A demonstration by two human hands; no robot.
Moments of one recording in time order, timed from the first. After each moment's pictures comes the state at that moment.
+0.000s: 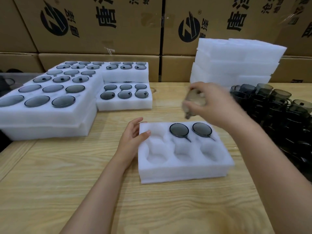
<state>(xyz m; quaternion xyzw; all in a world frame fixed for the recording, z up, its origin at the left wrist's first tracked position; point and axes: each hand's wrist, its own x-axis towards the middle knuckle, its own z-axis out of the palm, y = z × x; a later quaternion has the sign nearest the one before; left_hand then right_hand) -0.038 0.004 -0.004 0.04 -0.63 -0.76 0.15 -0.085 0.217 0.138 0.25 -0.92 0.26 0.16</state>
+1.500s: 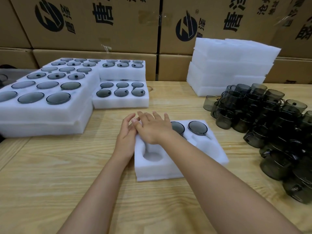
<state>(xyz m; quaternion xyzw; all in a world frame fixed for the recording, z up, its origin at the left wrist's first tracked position) -0.041 0.013 -0.002 0.08 -0.63 -0.75 0.19 -0.099 0.100 0.043 0.28 -0.95 0.07 -0.08</state>
